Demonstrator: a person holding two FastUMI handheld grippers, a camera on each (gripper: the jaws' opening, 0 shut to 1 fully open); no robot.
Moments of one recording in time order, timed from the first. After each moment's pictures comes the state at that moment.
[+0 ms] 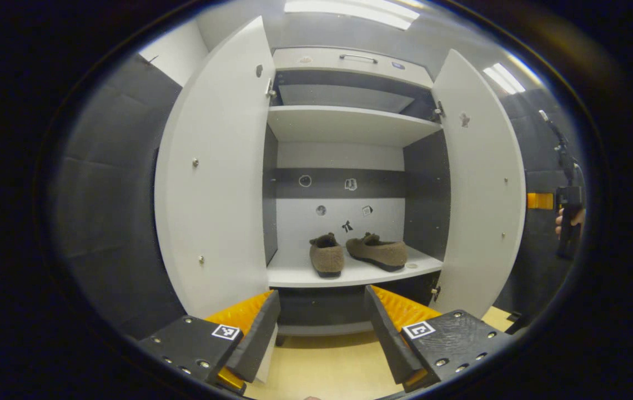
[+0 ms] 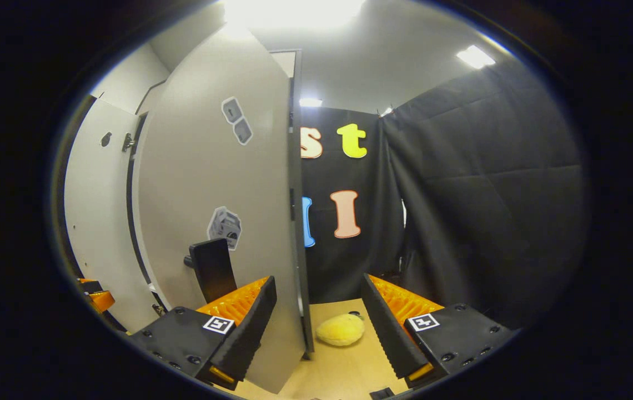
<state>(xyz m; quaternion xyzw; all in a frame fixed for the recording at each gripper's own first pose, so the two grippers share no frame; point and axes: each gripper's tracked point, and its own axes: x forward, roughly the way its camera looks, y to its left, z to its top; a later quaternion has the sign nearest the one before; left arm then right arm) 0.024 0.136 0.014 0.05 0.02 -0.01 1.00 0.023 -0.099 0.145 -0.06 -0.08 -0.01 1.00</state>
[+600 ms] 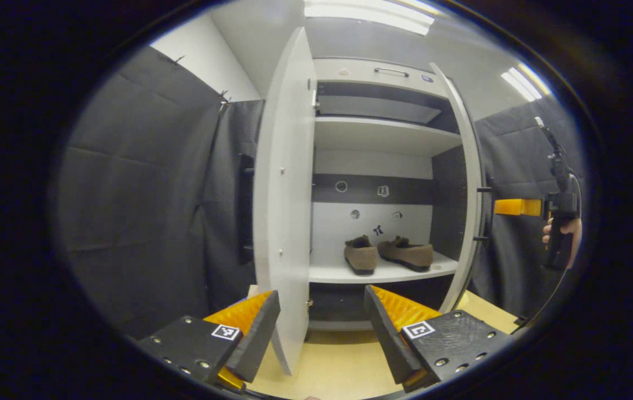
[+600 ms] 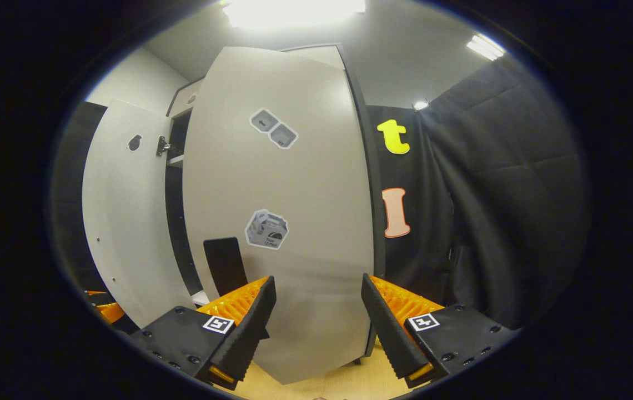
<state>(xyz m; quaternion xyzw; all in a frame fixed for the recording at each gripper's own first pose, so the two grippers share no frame) -0.036 0.210 0.036 0.02 0.01 0.08 1.00 0.048 -0.004 0.142 -0.04 -0.08 0.09 0.99</state>
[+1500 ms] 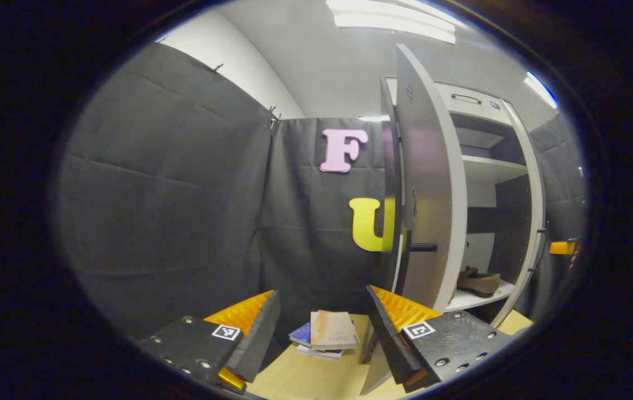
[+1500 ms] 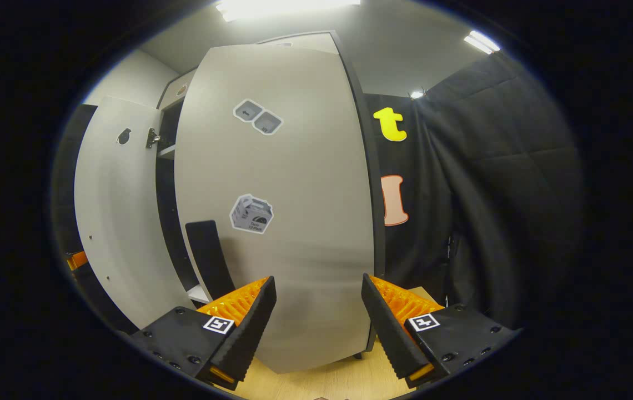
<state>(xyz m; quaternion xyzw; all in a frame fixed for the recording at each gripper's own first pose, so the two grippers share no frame) -0.013 0.370 0.125 0.03 -0.04 0.16 0.99 0.063 -0.016 0.116 -0.04 -0.03 0.07 1.00</state>
